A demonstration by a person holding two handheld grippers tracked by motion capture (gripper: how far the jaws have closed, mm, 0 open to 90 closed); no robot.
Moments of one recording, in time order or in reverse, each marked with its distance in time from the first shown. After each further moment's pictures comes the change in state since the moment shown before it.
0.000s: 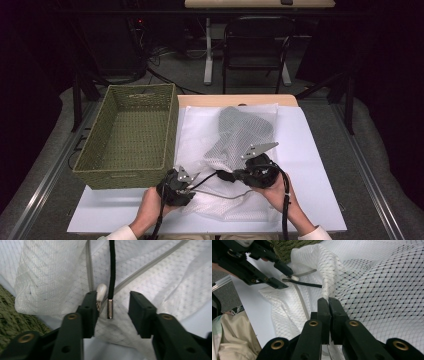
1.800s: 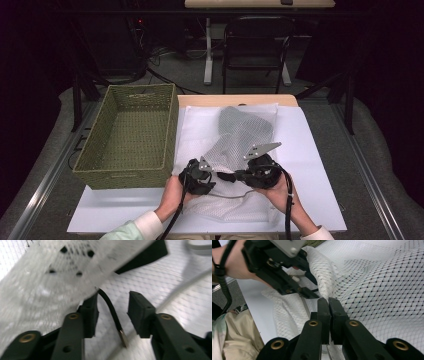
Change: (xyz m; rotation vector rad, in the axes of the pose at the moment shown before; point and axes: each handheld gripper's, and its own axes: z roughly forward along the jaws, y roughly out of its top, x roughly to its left) left arm -0.009 0.052 0.028 -0.060 -0.064 0.049; right arm 0.000 -0.001 -0.007 -0.003 0.013 -0.004
